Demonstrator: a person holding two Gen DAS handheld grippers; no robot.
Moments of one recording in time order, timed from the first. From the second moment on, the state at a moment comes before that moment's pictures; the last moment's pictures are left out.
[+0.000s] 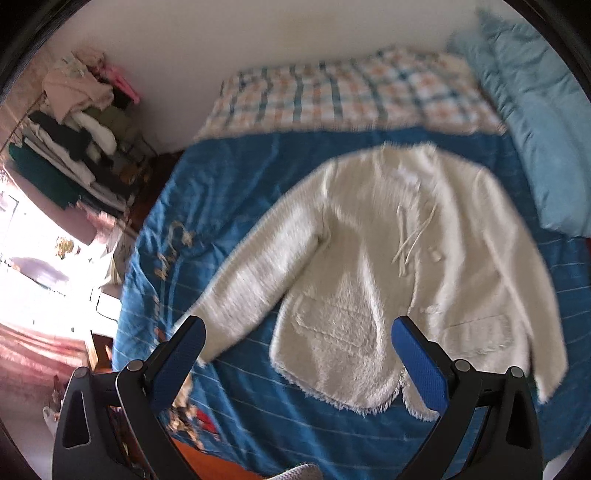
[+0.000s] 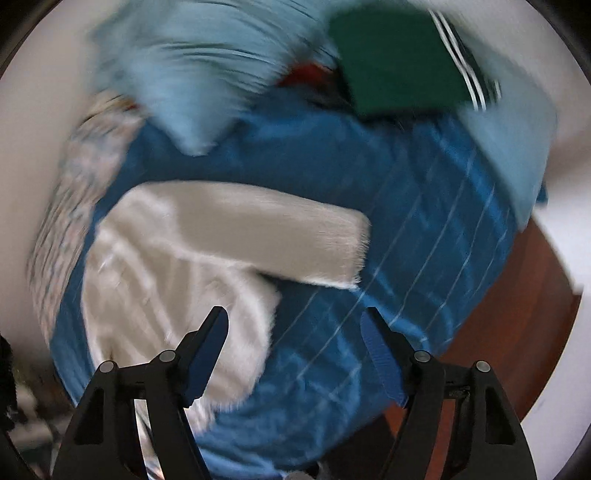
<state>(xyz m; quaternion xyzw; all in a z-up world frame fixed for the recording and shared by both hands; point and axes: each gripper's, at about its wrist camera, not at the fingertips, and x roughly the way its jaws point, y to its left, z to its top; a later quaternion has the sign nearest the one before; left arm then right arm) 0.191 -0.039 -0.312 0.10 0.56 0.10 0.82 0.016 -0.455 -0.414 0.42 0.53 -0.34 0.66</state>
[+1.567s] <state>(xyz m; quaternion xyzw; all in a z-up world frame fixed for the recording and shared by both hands) 0.205 0.191 -0.518 0.04 0.61 0.33 0.72 0.492 0.038 -0.610 0.09 0.62 0.07 0.78</state>
